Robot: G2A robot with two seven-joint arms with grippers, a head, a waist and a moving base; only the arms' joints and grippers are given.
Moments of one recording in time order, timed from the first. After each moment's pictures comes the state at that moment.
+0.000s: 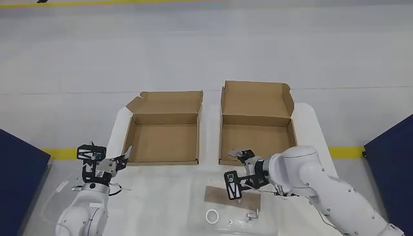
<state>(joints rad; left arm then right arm) 1.73 -1.15 -1.60 -1.80 1.33 0.00 0.00 -1.12 -0.91 0.95 -1.98 -1.32 -1.01 0.81</state>
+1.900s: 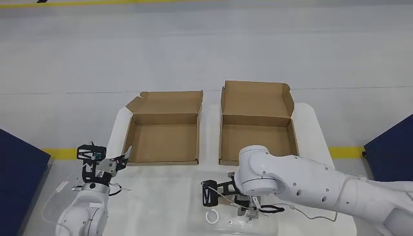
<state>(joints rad) 1.73 -1.15 -1.60 -1.80 1.33 0.00 0.00 -0.47 -0.96 0.18 -1.88 -0.56 -0.33 1.48</state>
